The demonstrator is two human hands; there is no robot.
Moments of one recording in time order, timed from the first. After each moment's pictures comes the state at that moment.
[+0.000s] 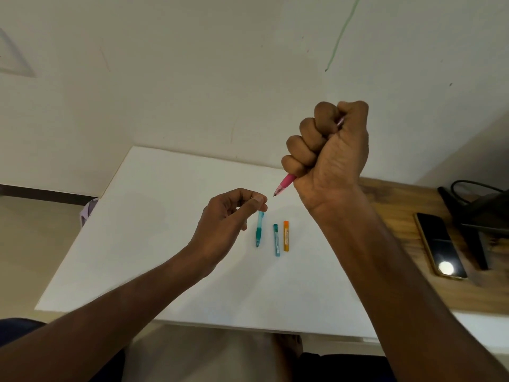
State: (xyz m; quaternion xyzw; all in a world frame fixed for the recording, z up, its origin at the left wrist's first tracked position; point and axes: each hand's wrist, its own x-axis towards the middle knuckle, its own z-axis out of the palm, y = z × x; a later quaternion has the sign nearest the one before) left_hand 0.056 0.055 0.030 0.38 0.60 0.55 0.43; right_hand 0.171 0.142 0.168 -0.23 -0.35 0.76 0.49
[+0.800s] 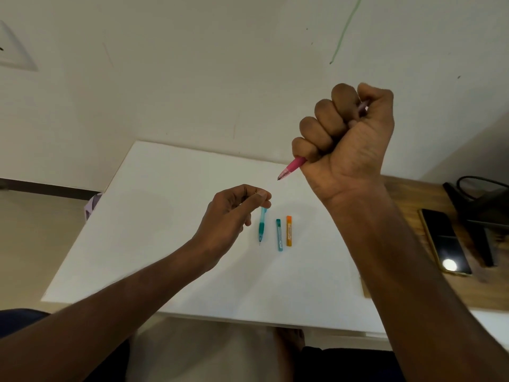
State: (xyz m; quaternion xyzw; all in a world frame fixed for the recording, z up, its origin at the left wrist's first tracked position) left_hand 0.055 0.050 0.034 0.38 0.59 0.54 0.46; right_hand 0.179 0.148 0.173 -0.15 -0.33 0.80 0.47
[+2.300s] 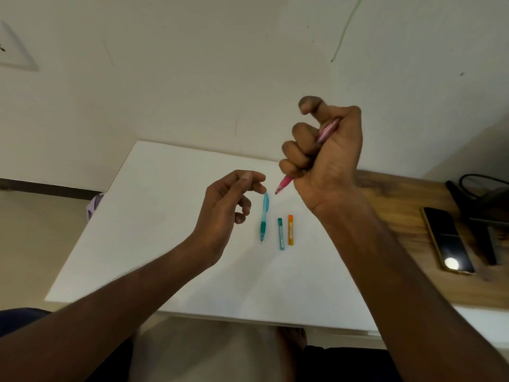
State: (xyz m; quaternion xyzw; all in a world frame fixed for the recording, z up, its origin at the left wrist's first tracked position) left_hand 0.054 0.051 0.046 0.34 0.55 0.63 0.43; right_hand 0.171 0.146 0.147 -0.25 -0.41 0.75 0.45
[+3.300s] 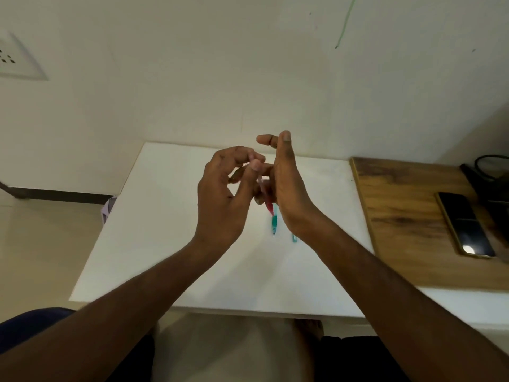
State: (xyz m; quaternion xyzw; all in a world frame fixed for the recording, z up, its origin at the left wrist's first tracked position) left_hand 0.042 0.049 0.044 0.47 0.61 0.61 0.16; right_hand 0.145 0.117 0.075 -0.37 -0.57 0.66 0.33
